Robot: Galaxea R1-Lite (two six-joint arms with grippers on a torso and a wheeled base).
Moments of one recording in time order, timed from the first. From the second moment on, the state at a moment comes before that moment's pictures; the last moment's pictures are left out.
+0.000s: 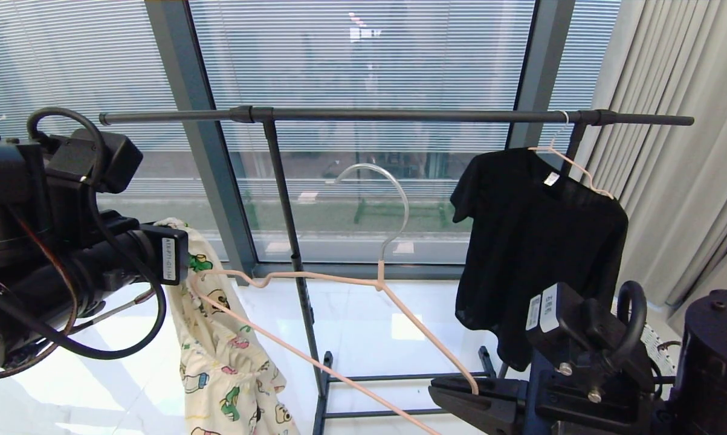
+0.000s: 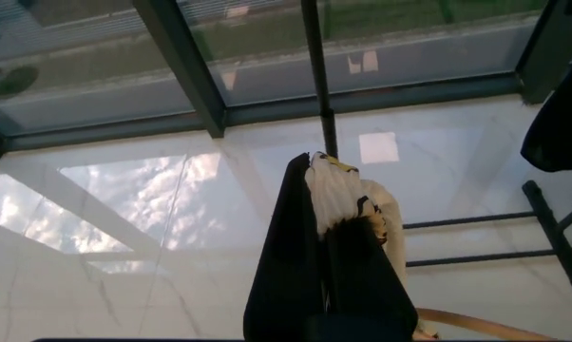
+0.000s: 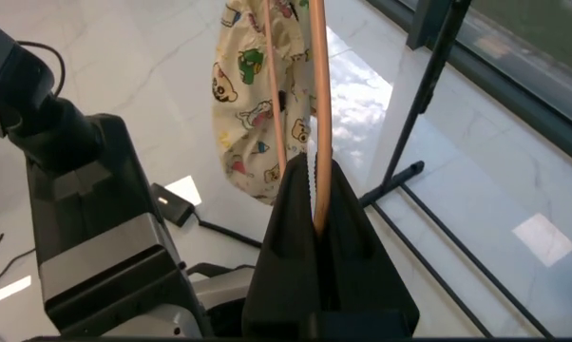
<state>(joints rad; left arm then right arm) -0.36 1.31 -0.77 -0.24 0.38 0.13 1.11 1.45 -0.55 -0.63 0.06 0.11</state>
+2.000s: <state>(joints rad) -0.76 1.30 -0.79 -0.28 0.41 -0.01 1.11 1.86 -0.87 -0.76 -0.04 0.12</state>
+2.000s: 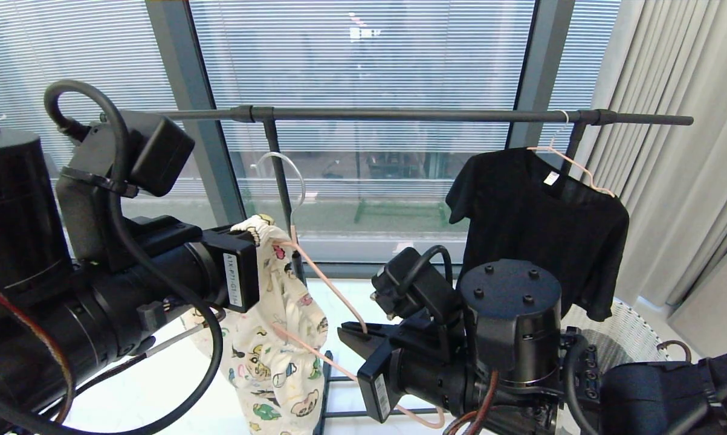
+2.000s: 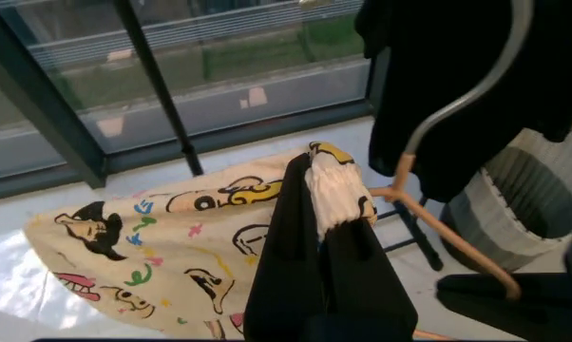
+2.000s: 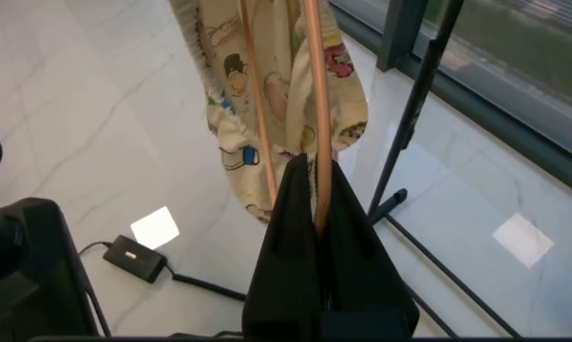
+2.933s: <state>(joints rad) -0.75 1.20 -0.74 -0.28 0.40 0.05 1.10 1.85 -0.76 -0.94 -0.20 0.04</state>
